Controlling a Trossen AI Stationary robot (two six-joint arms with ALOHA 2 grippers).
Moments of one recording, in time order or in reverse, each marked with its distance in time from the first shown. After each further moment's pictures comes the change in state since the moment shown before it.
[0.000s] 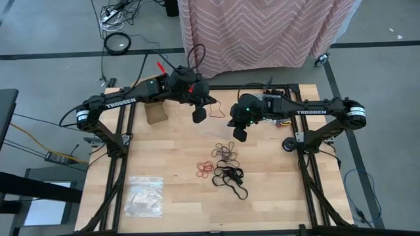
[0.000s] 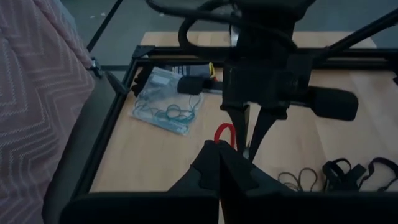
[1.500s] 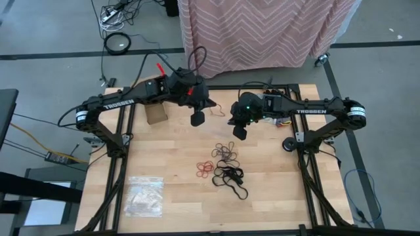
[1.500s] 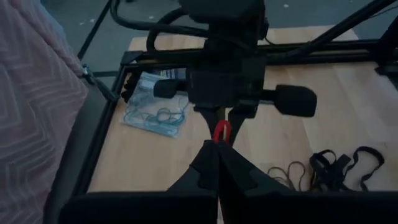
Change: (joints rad) left arm -0.033 -0.006 0.033 -0.039 -0.013 0.046; right arm -0.021 0.000 0.000 -0.001 0.005 0.000
